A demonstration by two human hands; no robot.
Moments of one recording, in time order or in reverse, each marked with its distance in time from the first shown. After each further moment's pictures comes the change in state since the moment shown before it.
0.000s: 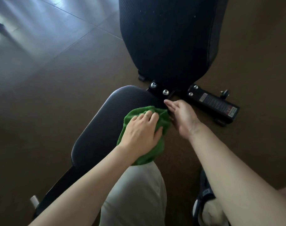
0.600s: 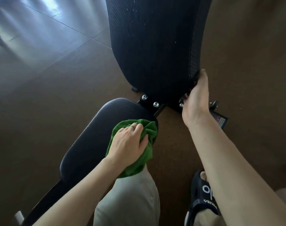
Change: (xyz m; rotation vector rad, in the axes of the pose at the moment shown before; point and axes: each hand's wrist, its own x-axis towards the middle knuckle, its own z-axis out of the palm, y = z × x) left_hand 0.000 -0.010 0.004 -0.062 0.106 -0.031; right_hand -0.037 -0.104 0.004 0.186 0.177 -0.415
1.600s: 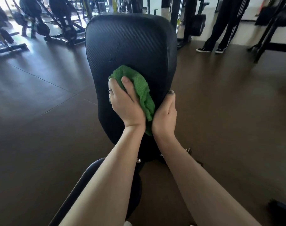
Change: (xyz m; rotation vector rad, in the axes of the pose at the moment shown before) left_hand 0.233 0.102 -0.176 -0.897 1.161 -0.292; right_hand -0.003 -0.104 0.081 -0.385 0.201 -0.551
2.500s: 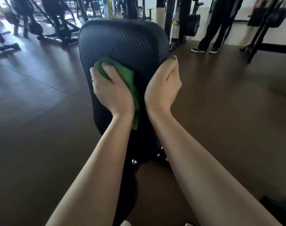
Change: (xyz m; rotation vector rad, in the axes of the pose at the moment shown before) left_hand 0.039 0.026 0.007 0.028 0.095 -0.100; right_hand 0.026 -0.083 0.012 0.092 0.228 -0.132
